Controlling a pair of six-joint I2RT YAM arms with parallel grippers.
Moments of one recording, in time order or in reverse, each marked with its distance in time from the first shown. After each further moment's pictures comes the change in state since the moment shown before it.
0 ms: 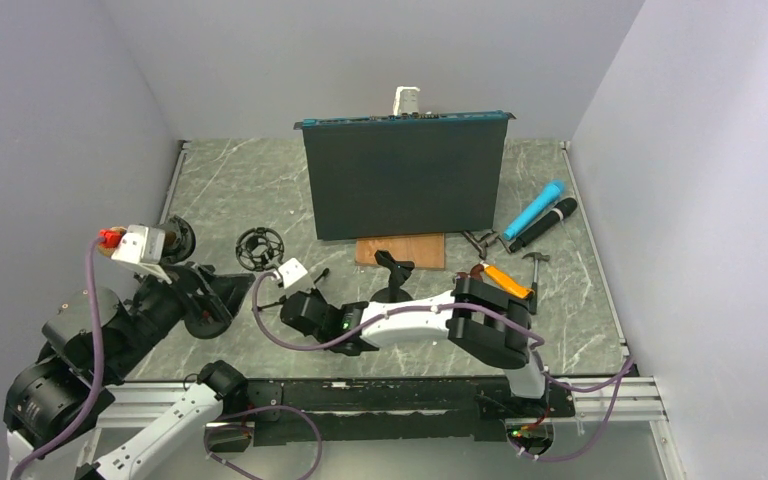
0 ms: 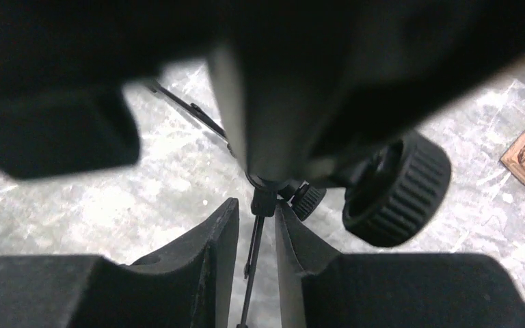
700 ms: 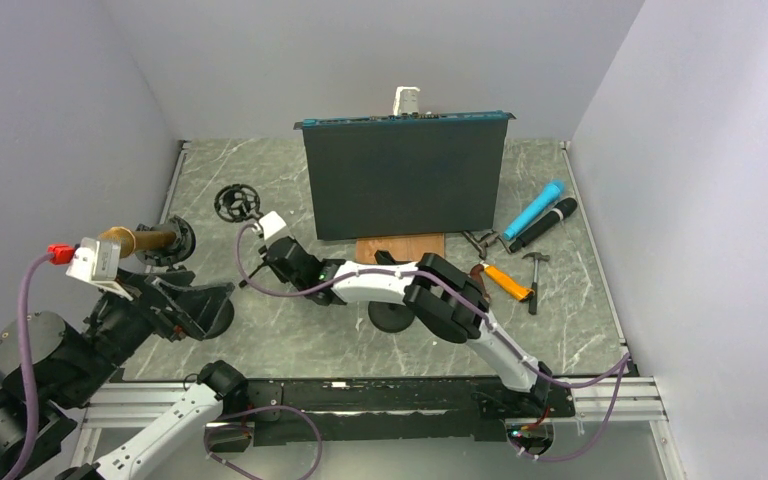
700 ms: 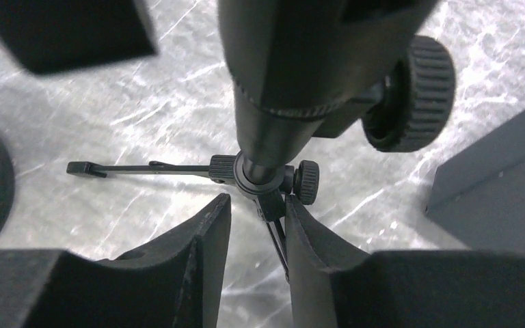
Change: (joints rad) left arm 0.000 -0.003 0.167 -0.083 0.032 -0.023; right arm -0.190 0.316 0.388 0.121 -0.089 -0.211
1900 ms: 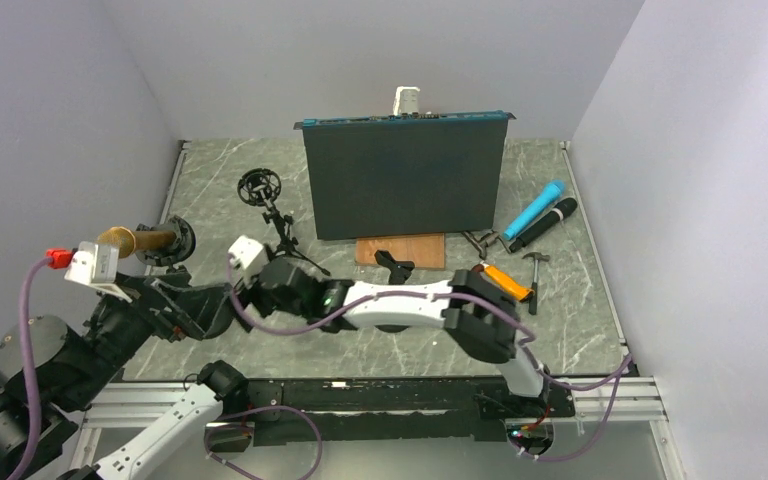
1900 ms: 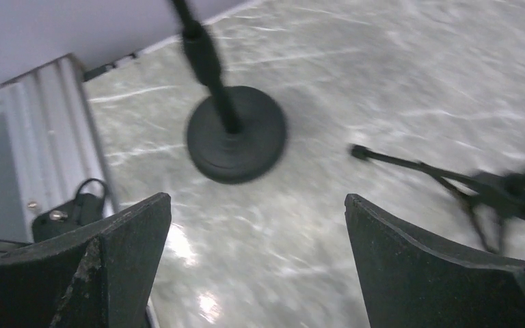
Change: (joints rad) left arm 0.000 -0.014 -0.018 -0.007 -0.040 -0.002; right arm 0.125 -0.280 -0.143 0.027 -0.294 0.010
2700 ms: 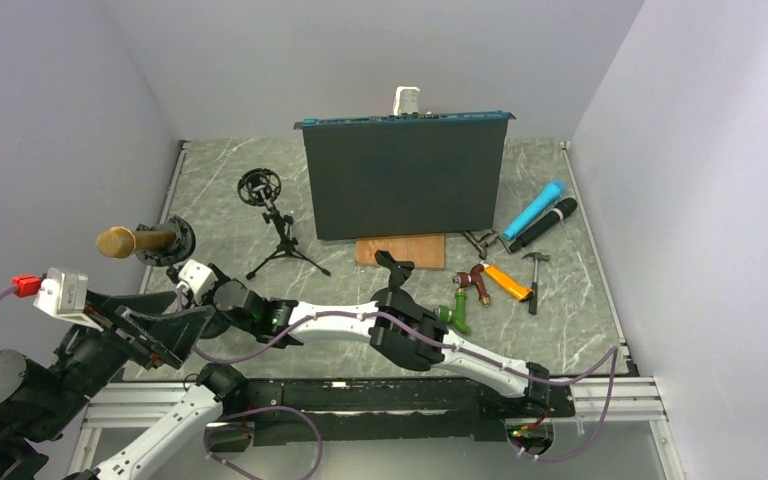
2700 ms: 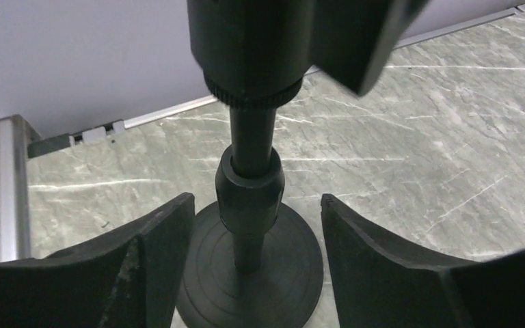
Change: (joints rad) left arm 0.000 -0.055 0.087 -0.097 0.050 -0.001; right arm 0.070 0.583 0.611 0.180 0.061 -0.167
